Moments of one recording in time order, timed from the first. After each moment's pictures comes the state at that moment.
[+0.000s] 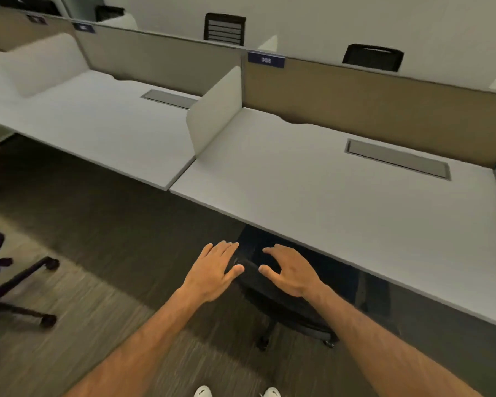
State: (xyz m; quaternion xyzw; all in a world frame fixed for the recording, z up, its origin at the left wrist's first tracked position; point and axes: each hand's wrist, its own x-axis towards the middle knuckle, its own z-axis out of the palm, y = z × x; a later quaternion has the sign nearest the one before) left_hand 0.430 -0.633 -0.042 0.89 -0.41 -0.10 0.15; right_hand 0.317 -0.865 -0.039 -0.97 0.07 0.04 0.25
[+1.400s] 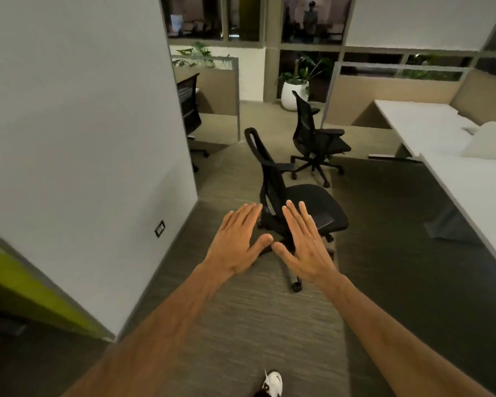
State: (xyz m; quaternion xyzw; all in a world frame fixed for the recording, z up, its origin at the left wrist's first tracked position) left_hand 0.337 0.162 0.100 0.95 0.19 0.19 0.14; right_hand 0.502 0.017 0.076 -0.75 -0.59 -0.02 0.29
